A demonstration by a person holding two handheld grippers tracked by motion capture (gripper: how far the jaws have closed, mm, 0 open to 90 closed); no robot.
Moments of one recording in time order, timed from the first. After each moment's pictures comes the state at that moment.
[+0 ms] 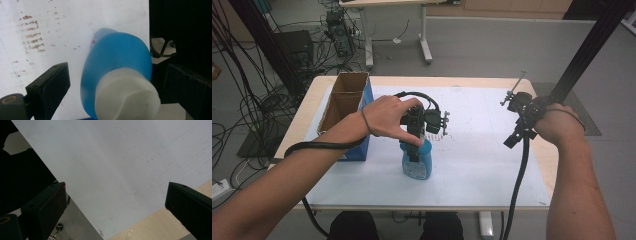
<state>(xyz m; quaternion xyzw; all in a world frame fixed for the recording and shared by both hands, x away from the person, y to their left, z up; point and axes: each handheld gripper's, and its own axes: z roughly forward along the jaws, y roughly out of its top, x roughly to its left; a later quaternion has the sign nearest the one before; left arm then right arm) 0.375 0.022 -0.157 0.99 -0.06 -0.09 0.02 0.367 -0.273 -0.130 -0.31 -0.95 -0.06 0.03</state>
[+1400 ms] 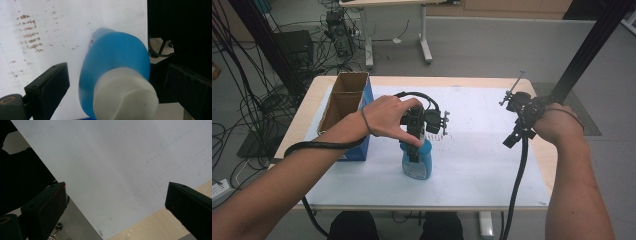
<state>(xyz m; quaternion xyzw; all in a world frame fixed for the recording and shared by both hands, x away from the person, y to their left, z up) 0.378 0.023 -0.158 0.99 -0.06 -0.10 0.02 0.367 -0.270 -0.130 -0.30 -0.95 -0.06 0.03</state>
